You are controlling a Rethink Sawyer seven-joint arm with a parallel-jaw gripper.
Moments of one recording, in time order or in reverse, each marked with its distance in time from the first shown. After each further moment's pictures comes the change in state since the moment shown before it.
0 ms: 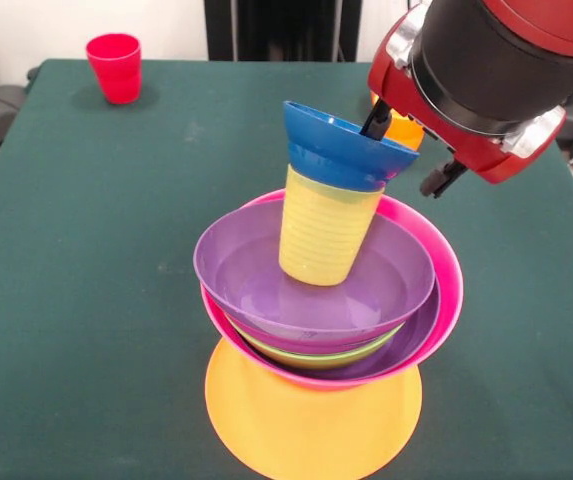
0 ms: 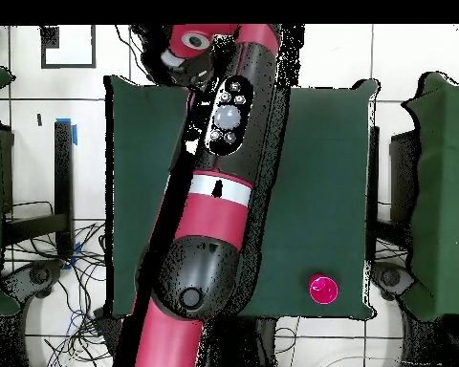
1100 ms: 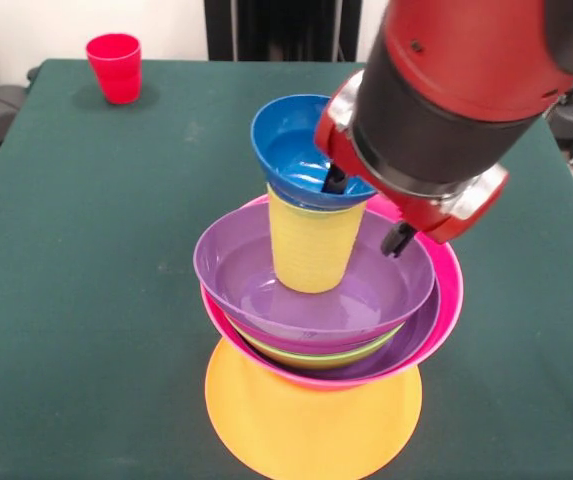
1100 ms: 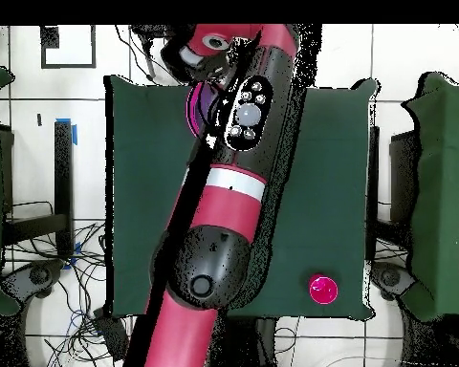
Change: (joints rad) arm -0.055 0.035 -0.089 0.000 0.124 -0.118 0.000
